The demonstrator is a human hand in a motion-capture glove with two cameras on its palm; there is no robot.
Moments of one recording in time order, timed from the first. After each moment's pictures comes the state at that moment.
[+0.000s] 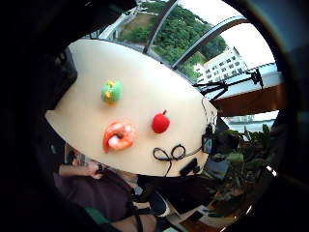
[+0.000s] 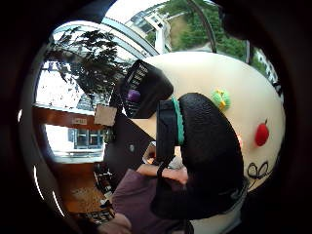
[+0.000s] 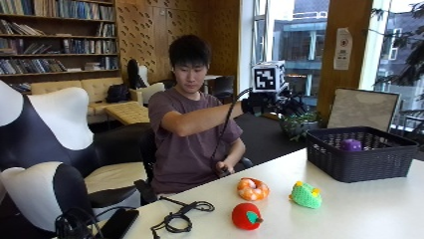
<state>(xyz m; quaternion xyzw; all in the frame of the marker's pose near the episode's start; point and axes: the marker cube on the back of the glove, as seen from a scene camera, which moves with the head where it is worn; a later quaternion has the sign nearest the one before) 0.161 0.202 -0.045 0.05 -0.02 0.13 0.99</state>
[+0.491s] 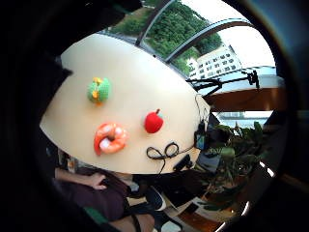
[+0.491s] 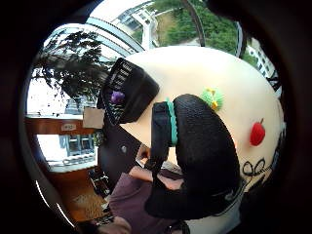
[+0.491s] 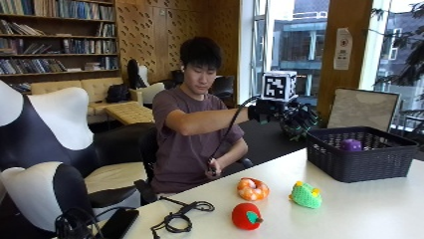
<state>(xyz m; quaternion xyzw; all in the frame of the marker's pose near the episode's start) 0.252 0.266 -0.039 0.02 0.02 0.22 0.97</state>
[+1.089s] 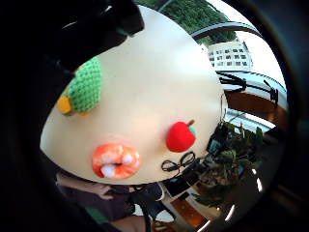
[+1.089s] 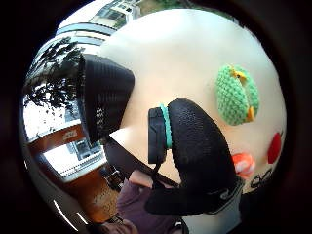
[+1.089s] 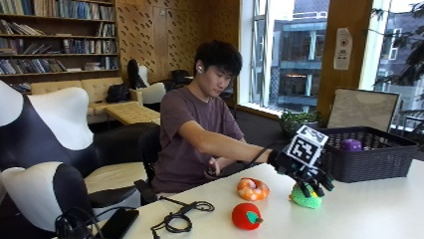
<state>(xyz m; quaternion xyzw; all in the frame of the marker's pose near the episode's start) 0.271 0.193 0.123 -0.12 -0.03 0.24 0.96</state>
